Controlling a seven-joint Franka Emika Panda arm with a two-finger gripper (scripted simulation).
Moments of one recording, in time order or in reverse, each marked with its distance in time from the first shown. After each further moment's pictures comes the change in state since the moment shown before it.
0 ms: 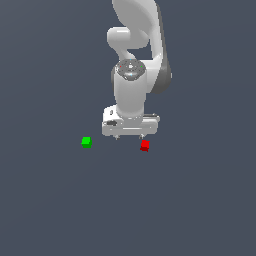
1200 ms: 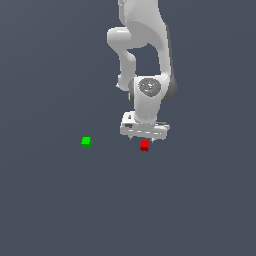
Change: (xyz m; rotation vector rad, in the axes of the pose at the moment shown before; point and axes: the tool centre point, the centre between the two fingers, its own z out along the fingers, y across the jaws) arm -0.038 -0.060 0.074 0.001 0.002 0.191
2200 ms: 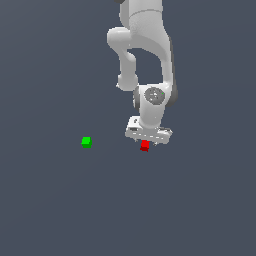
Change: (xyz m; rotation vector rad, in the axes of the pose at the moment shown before) arm -0.012 -0.021 0.040 0.001 0.002 0.066
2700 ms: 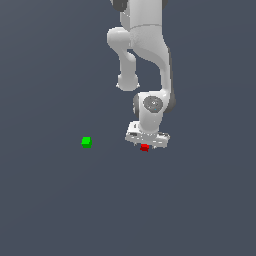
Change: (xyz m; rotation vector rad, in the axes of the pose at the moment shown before) arm -0.001 0.000 0.035 -0.001 -0.002 0.002
